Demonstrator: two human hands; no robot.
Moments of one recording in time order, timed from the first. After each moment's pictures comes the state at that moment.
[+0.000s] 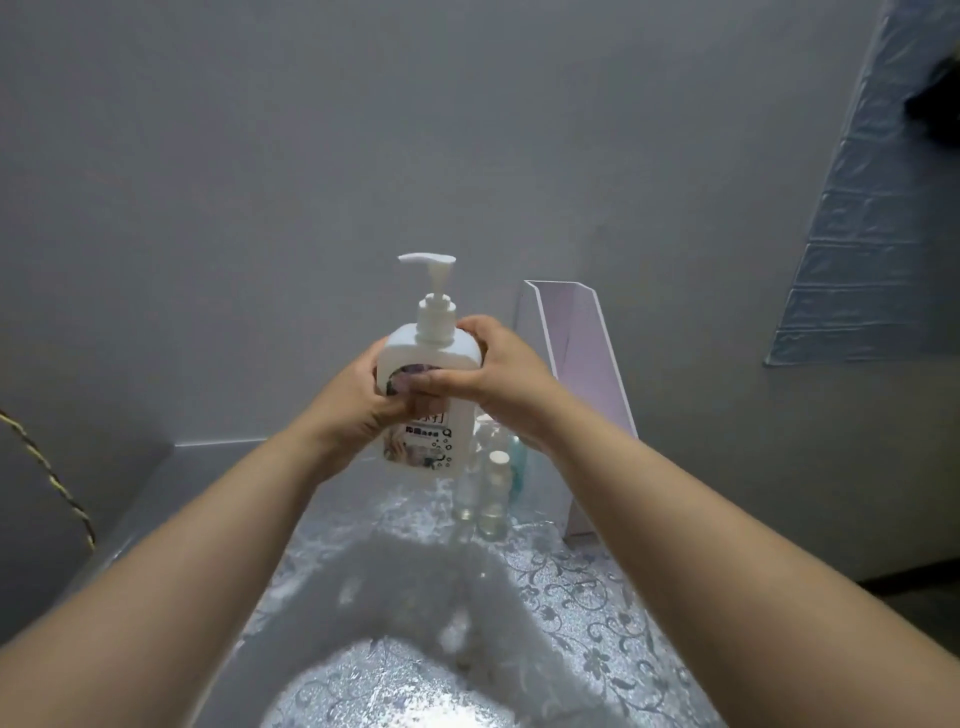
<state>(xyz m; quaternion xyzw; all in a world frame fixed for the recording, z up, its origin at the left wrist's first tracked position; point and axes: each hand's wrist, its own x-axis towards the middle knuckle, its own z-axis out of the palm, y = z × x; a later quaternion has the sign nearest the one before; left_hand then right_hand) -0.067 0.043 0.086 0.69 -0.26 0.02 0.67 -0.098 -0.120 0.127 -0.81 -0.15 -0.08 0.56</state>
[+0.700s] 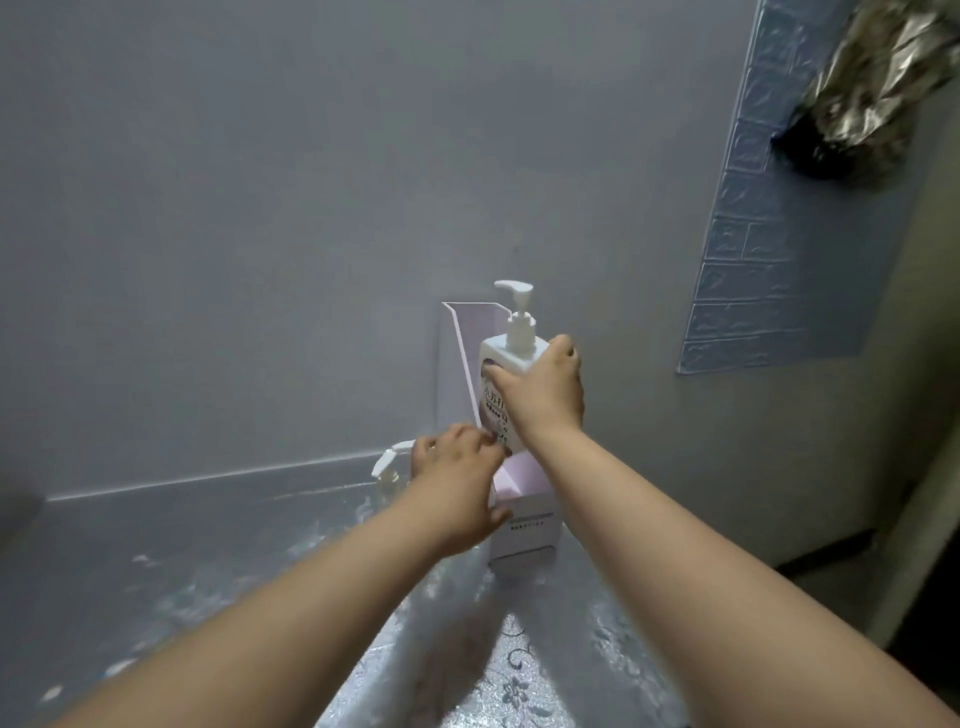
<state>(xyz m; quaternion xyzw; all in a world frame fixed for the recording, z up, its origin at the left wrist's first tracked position) -0.086 -0.107 0.055 0.93 -0.32 0.16 0.06 -0.066 -0.222 0.119 -0.84 0.18 -0.36 0.35</state>
